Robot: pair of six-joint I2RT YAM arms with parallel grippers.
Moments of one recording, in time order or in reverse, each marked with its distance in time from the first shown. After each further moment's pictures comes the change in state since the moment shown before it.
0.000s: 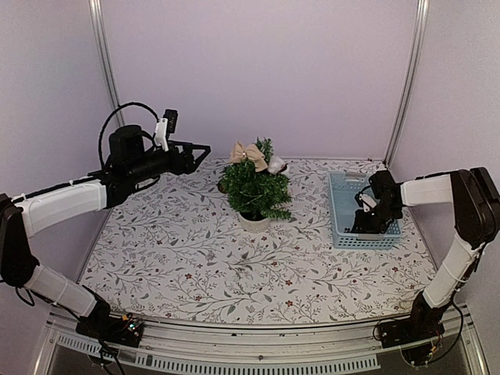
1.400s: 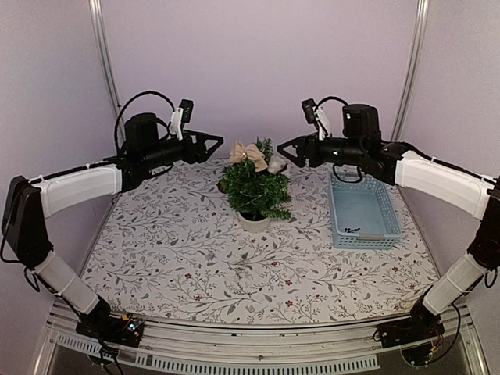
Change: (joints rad) left arm -0.018 0.177 0.183 0.001 0.078 0.026; right arm 0.442 -0.144 0.409 0.406 -0.158 0.050
